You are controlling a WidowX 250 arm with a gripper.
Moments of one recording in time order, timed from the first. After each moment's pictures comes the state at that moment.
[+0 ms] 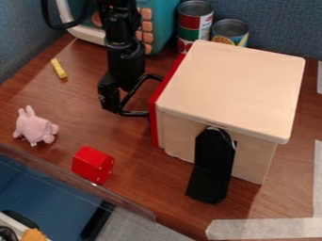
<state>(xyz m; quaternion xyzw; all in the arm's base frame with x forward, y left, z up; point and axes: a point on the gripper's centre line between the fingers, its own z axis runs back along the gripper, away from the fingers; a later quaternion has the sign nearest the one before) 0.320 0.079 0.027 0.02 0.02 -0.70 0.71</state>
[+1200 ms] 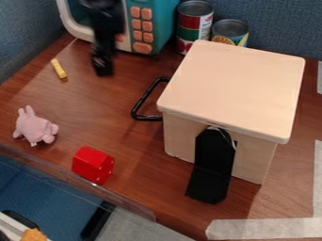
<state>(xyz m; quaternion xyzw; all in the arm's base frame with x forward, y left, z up) 0.336 0.157 0.078 0.04 -0.06 -0.46 0.88</state>
